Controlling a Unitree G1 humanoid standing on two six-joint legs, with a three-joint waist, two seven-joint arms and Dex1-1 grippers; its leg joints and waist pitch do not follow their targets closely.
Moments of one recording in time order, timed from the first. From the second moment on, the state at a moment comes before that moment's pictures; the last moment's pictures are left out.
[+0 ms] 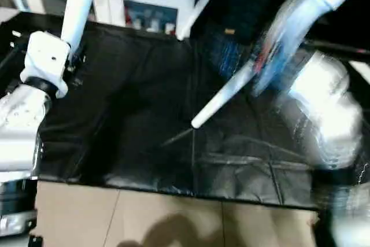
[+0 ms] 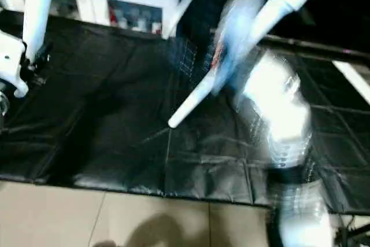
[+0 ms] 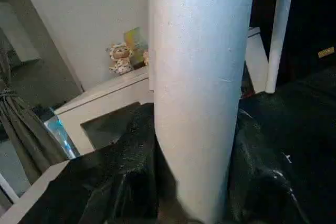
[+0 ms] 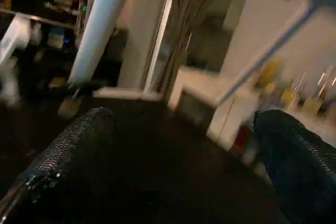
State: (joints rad) left arm -0.43 0.55 0.21 0.05 0.03 0.15 -0.33; right arm -0.48 -0.28 0.06 -0.08 0.43 0.26 0.65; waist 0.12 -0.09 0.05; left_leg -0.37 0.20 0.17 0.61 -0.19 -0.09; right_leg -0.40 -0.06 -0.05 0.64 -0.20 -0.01
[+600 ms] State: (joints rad) left arm -0.42 0.55 0.21 0.09 0.01 0.11 -0.34; right arm -0.25 -0.28 0.05 0.06 0.30 0.36 0.47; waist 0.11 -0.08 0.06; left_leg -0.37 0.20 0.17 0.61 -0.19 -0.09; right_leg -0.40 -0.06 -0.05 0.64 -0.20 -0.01
